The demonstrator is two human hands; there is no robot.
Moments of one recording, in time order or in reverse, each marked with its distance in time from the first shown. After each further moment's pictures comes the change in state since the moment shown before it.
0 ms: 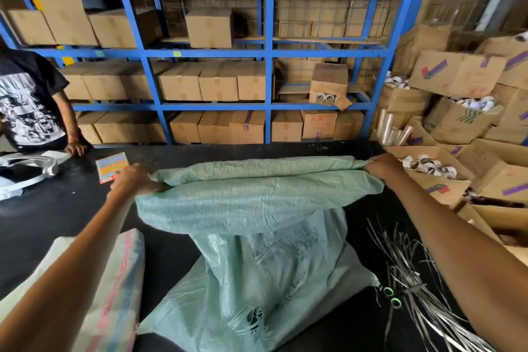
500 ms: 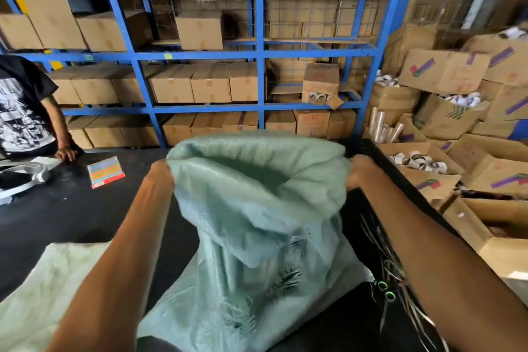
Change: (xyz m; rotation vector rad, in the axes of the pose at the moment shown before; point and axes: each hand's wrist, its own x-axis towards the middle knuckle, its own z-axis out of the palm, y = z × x) left_hand 0.005 0.060 0.011 -1.259 -0.264 -0.391; right_hand -0.047 -0.015 0.016 0.674 -0.228 0.170
